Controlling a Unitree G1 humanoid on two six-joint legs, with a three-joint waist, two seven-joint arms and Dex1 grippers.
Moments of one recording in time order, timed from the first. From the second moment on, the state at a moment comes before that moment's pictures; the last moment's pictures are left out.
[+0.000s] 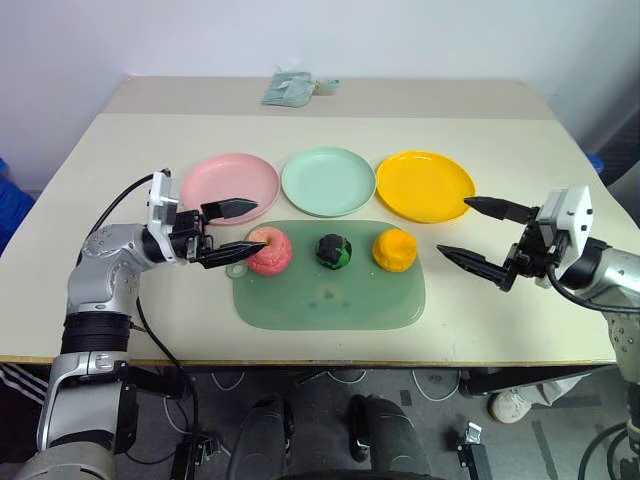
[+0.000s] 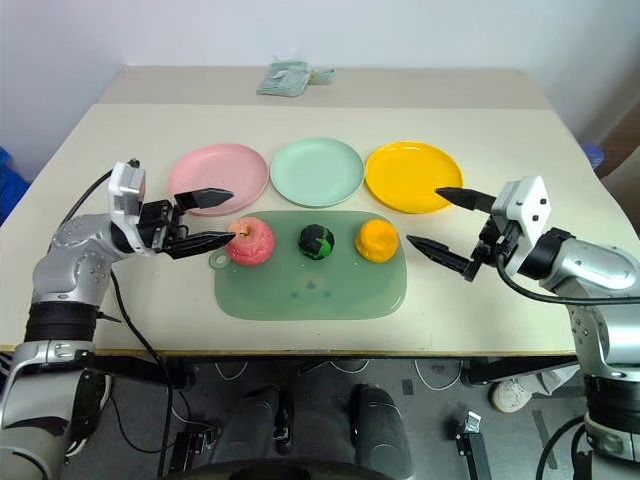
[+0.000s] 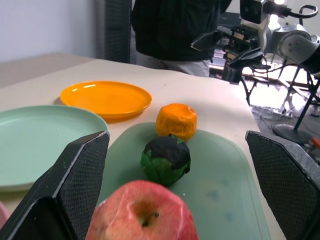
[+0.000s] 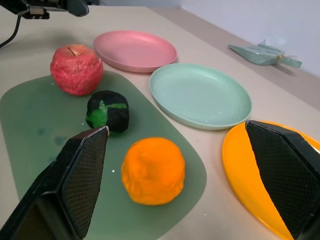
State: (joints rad) left arm -0.56 0.58 0.15 0.33 -0.55 0.23 -1.46; right arm -0.17 -0.81 -0.30 -0.25 0.56 0.32 0.99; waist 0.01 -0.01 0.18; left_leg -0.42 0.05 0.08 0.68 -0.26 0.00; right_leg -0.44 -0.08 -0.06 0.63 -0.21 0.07
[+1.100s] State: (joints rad) left arm -0.64 0.68 0.13 0.49 -0.46 0.13 -1.51; right arm -0.23 -0.81 -0.20 -0.47 0.71 0.49 0.98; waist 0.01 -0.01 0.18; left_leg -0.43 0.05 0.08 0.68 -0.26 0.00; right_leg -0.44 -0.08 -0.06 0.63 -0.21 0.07
